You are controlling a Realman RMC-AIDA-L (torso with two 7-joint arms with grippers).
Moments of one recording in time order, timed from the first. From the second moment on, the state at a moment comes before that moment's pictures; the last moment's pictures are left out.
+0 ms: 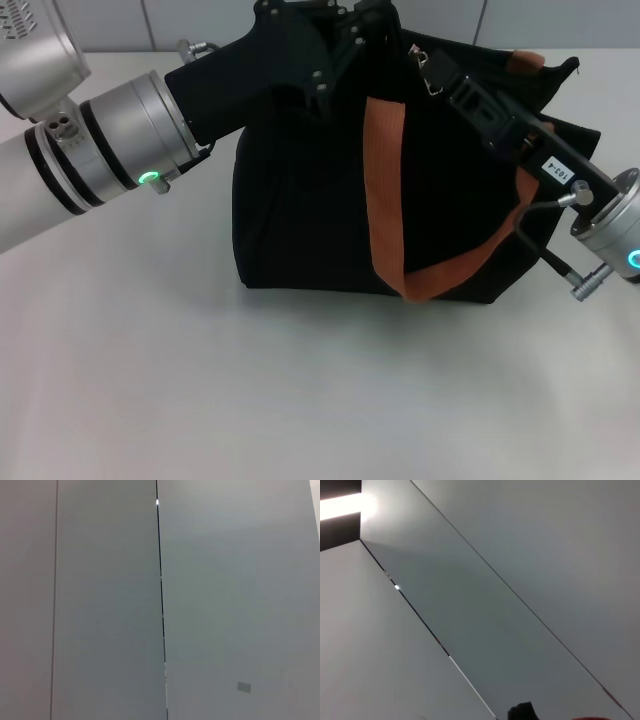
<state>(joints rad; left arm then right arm) -0.56 -2.08 1.45 0.60 0.88 1.31 -0.92 0.62 2.08 -0.03 0.02 -1.98 -1.66 1.18</state>
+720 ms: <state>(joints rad) -0.55 -2.08 1.45 0.60 0.88 1.31 -0.92 0.56 2.08 0.01 -0.04 -1.98 -1.63 1.25</state>
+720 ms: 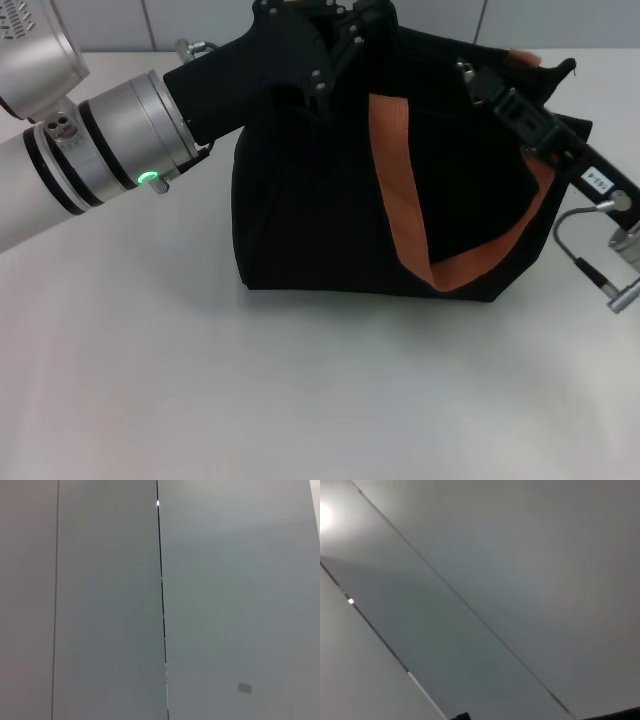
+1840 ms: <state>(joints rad) -0.55 -2.08 1.45 0.59 0.86 1.31 -0.90 0.41 2.08 0.16 -0.11 -1.97 -1.88 1.13</state>
